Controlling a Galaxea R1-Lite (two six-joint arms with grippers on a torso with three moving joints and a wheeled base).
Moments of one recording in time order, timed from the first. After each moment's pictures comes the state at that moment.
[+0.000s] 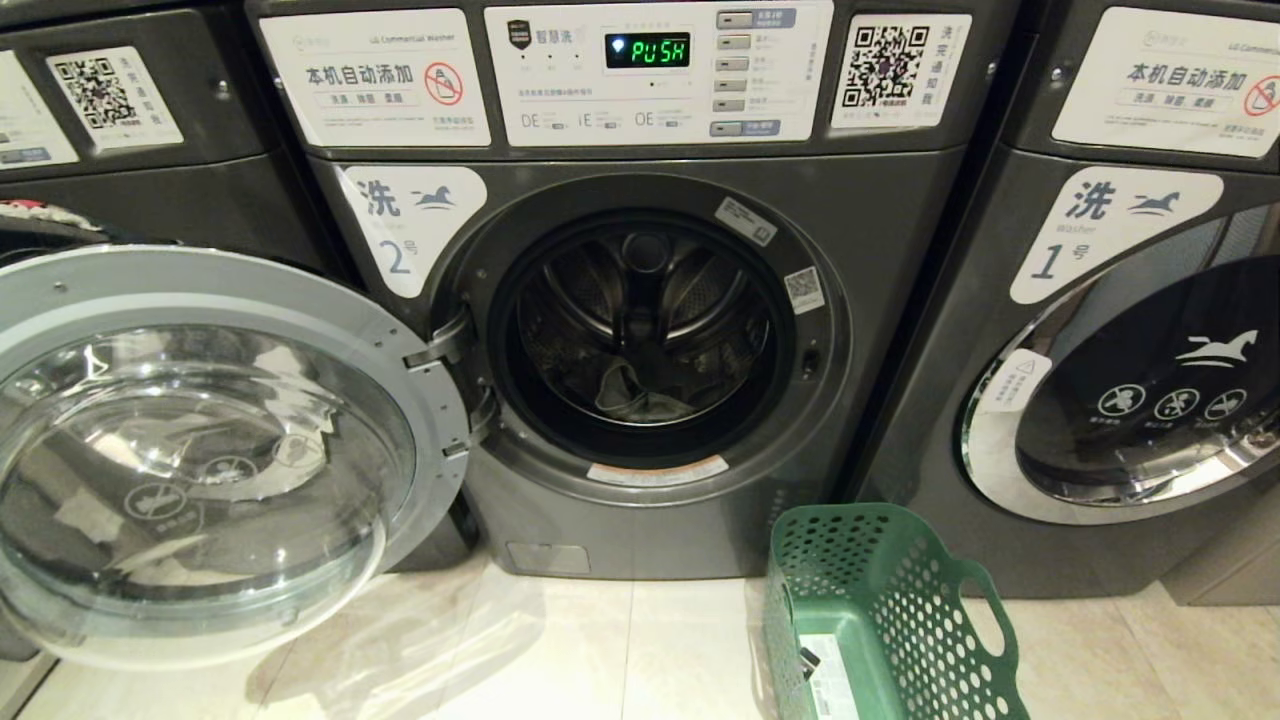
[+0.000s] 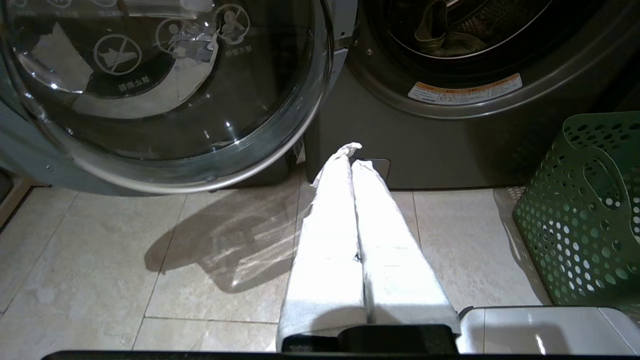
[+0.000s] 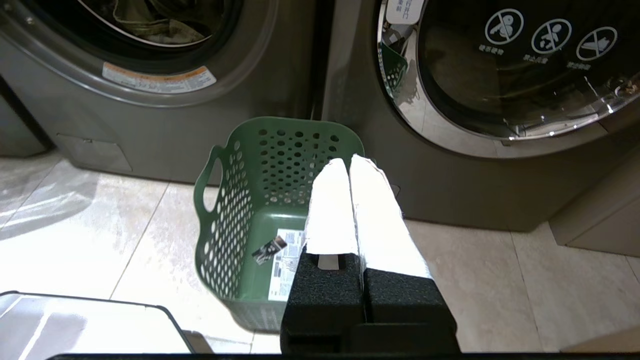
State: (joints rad) left arm 0.01 0.00 0.00 0.02 -0.01 0.03; right arm 0.00 0.00 0.00 0.00 0.03 -0.11
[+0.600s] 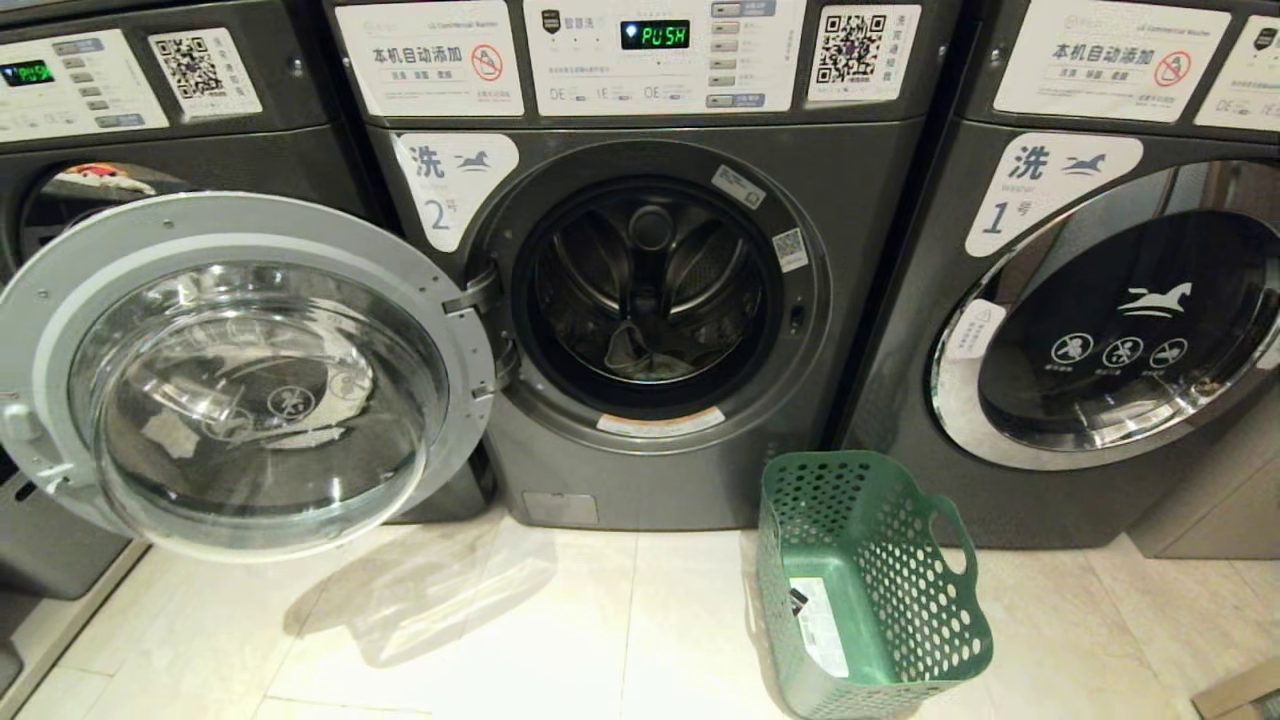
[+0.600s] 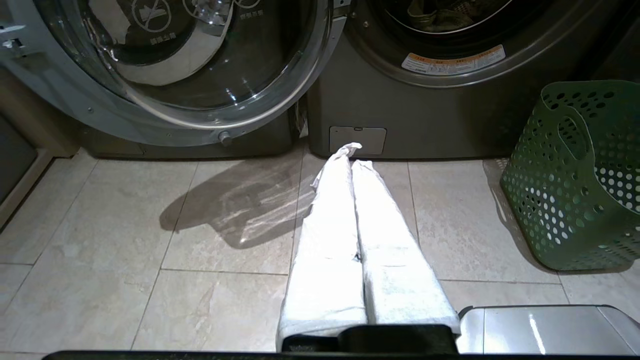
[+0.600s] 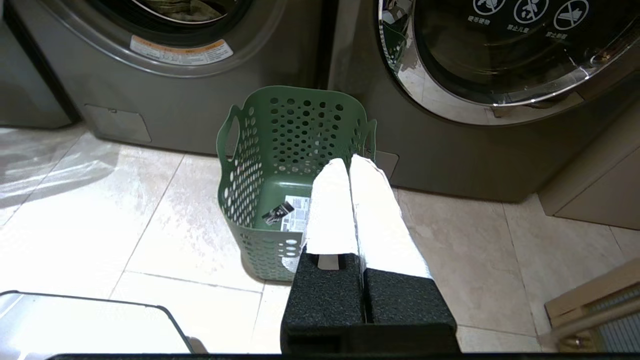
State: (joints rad) left arm 0.01 0.00 0.00 0.02 -0.01 0.03; right arm 0.00 0.00 0.00 0.00 0.03 -0.11
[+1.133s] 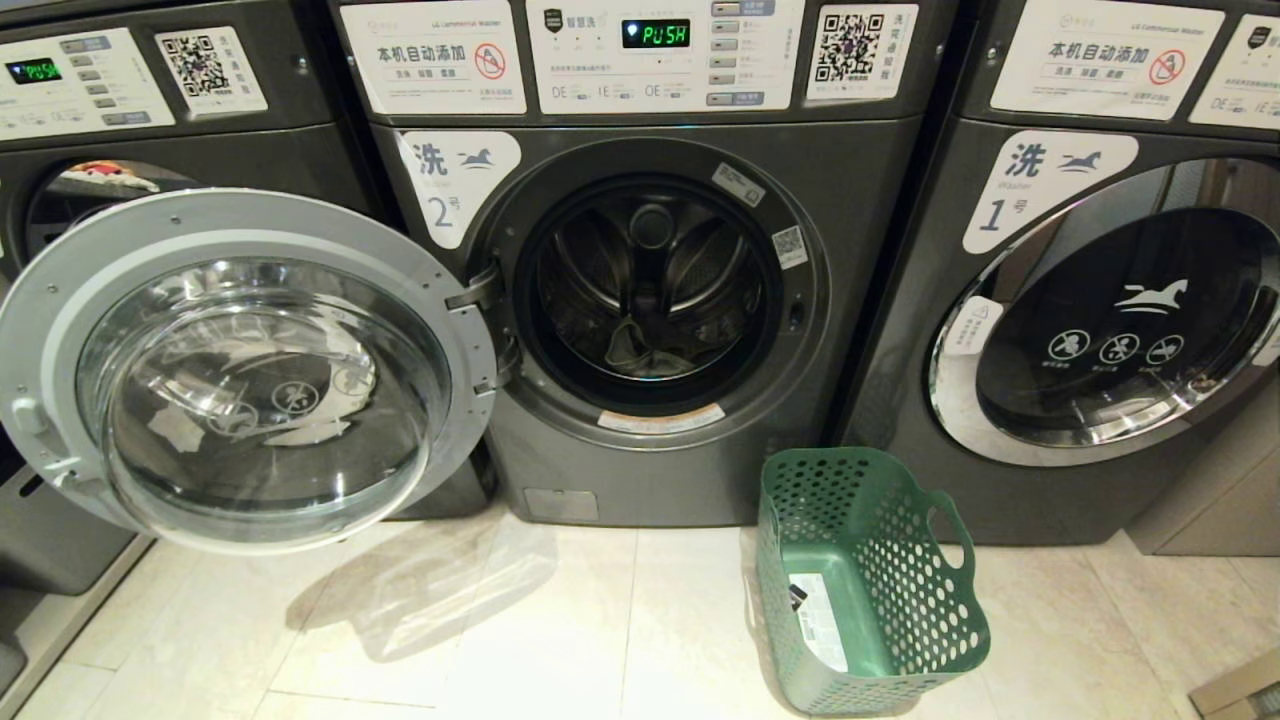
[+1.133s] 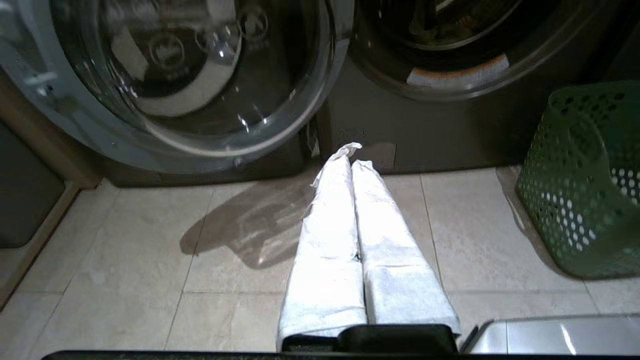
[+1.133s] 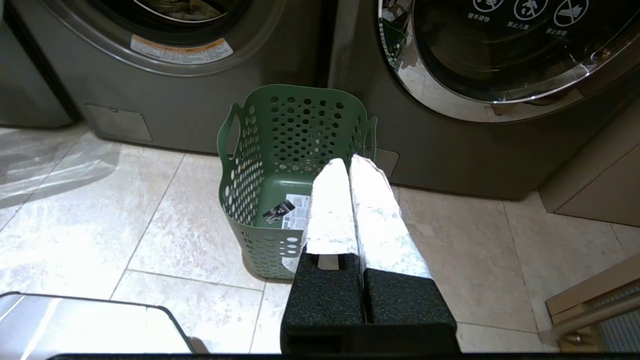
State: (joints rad) left arm 0.01 0.00 -0.02 0.00 -0.01 0.11; right arm 0.00 0.00 0.00 0.00 0.03 -0.10
